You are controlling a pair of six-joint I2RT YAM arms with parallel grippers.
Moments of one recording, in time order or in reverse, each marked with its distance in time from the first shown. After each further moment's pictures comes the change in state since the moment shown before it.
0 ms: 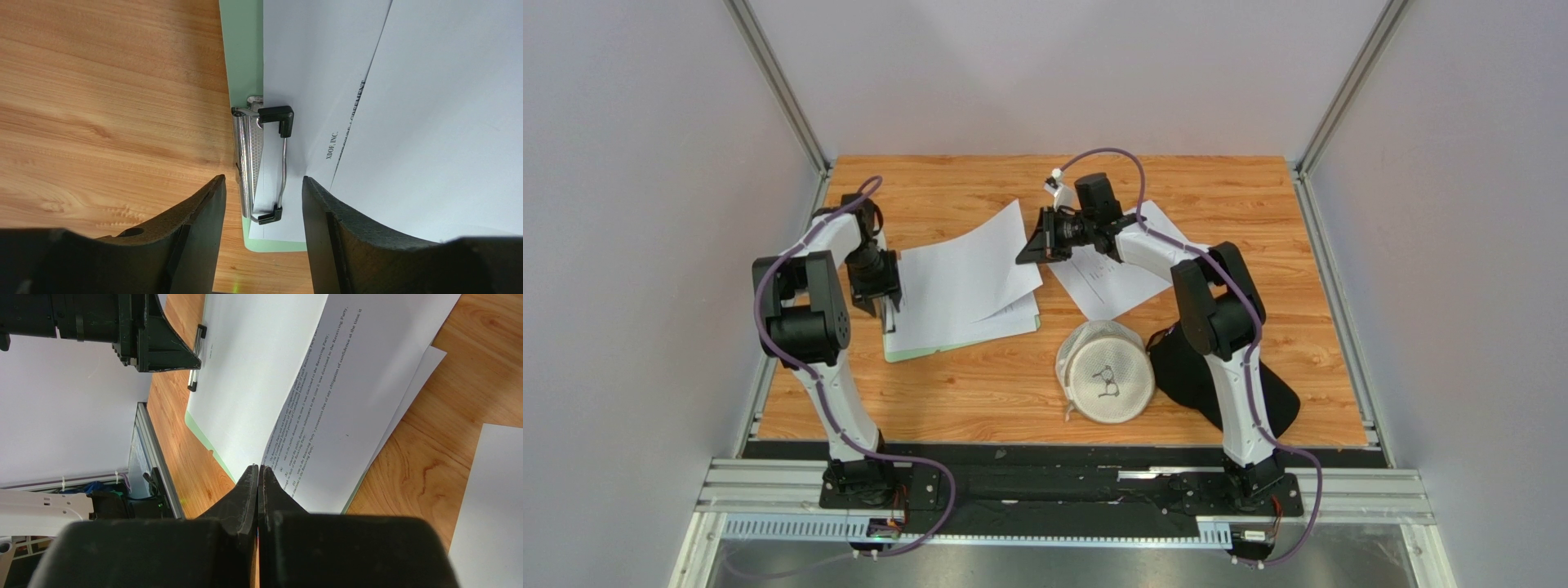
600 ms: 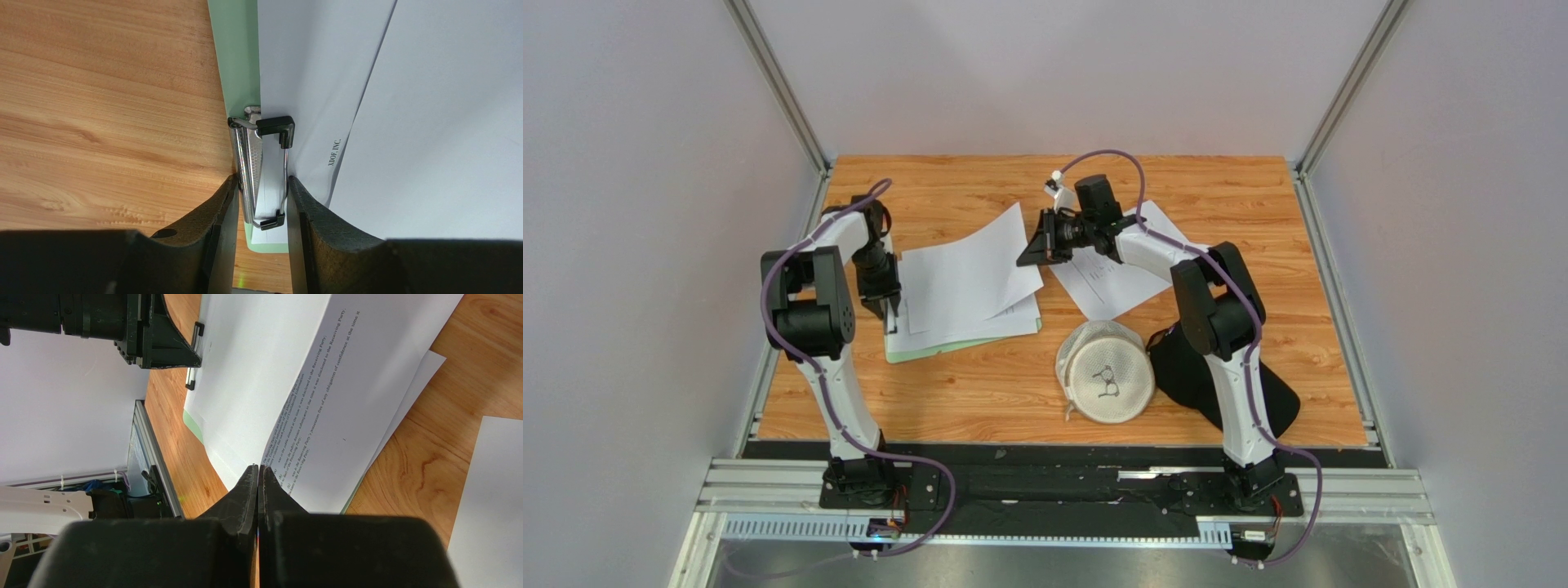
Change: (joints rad) left arm -0.029 0.053 0.035 -0.037 -0.039 0.003; right arm 0.000 0.000 -0.006 -0.010 0.000 -0.006
